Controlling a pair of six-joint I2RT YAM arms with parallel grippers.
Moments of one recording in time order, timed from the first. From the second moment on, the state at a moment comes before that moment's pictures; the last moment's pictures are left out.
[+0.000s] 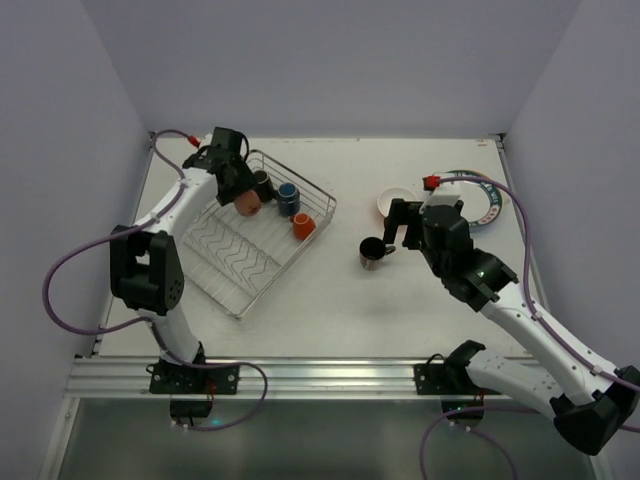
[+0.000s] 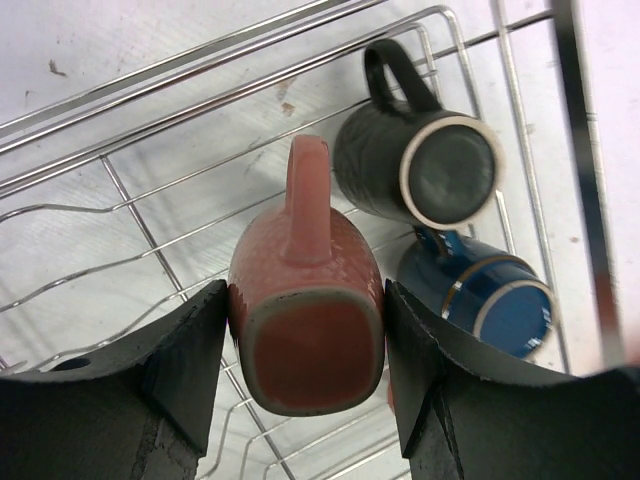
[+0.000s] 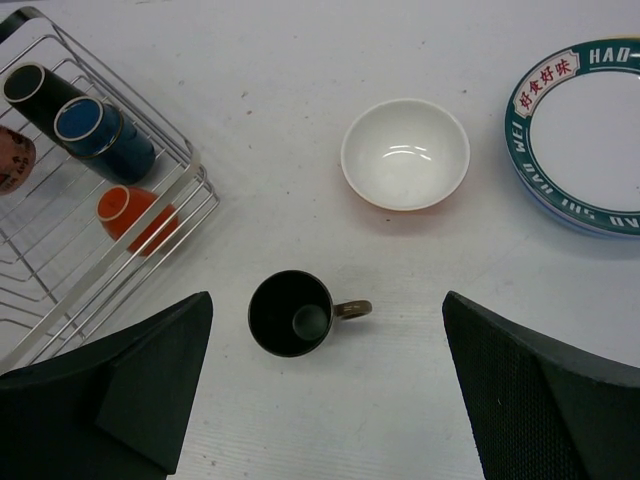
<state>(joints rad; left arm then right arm) -0.22 1.81 1.51 -0.67 -0.24 -0.77 0.65 0.93 0.92 -0.42 0.47 0.38</state>
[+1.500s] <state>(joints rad) -0.71 0.98 0.54 0.64 0.43 -1.38 0.64 0.82 0.65 0.34 -0.72 0.54</state>
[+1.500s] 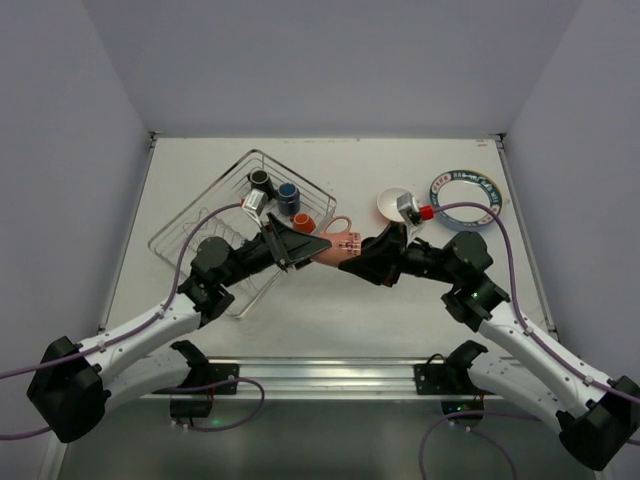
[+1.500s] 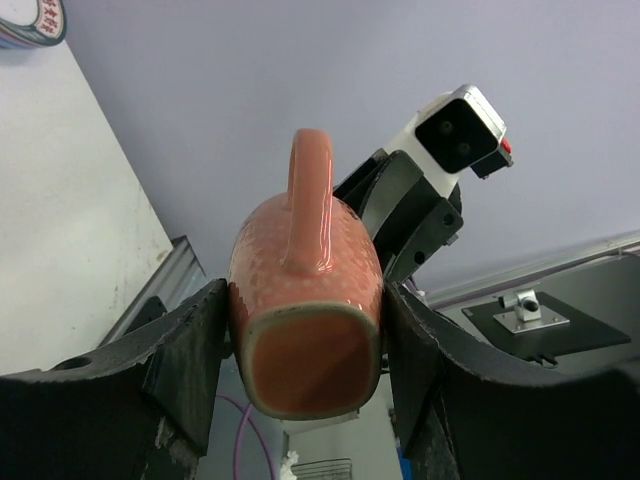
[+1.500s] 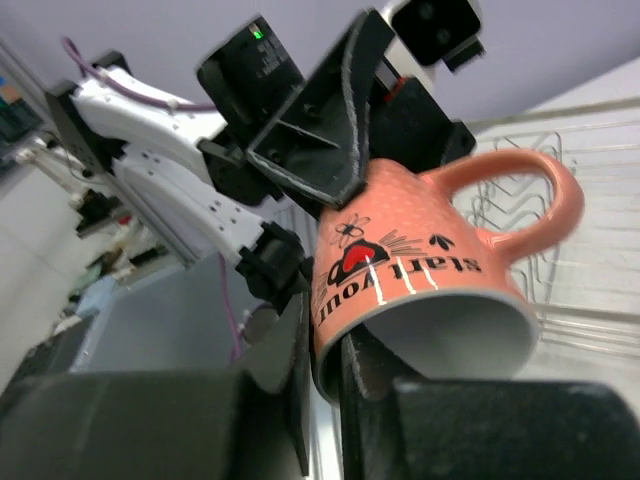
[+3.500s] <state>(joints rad) -0.73 0.67 0.84 -0.59 -0.36 -0.35 0.35 1.49 1.01 -0.70 0.11 0.37</state>
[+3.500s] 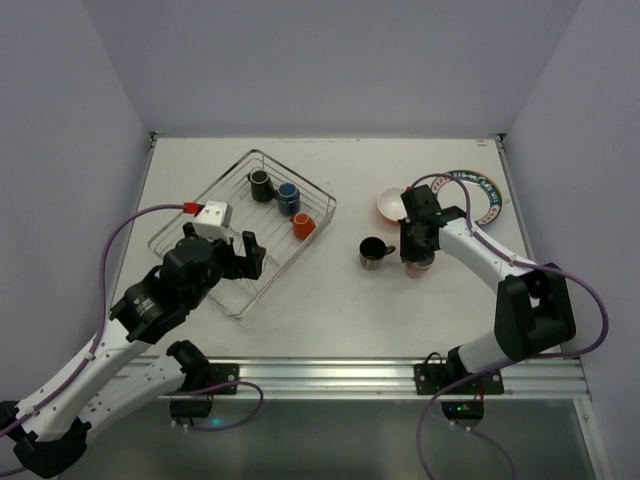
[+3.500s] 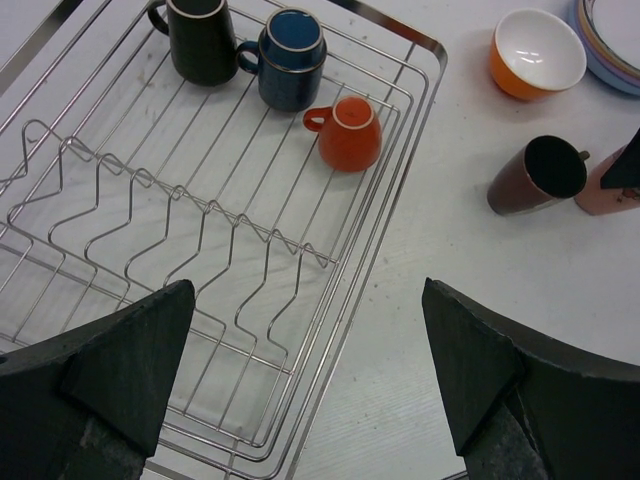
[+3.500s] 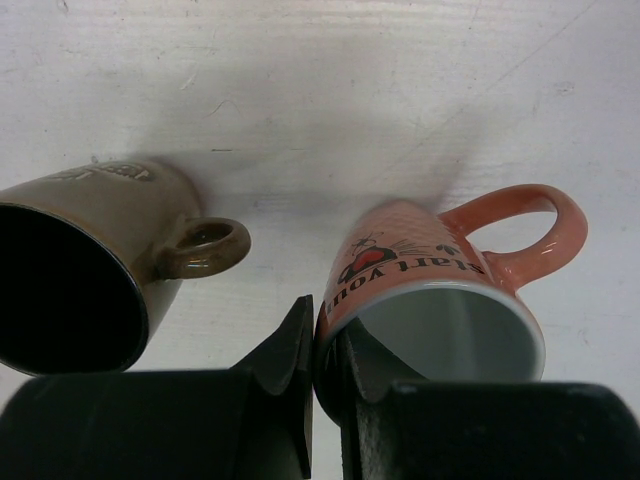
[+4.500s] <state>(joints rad) -0.54 1.18 1.10 -0.59 -0.46 -0.58 0.35 0.87 0.86 -0.50 0.14 0.40</state>
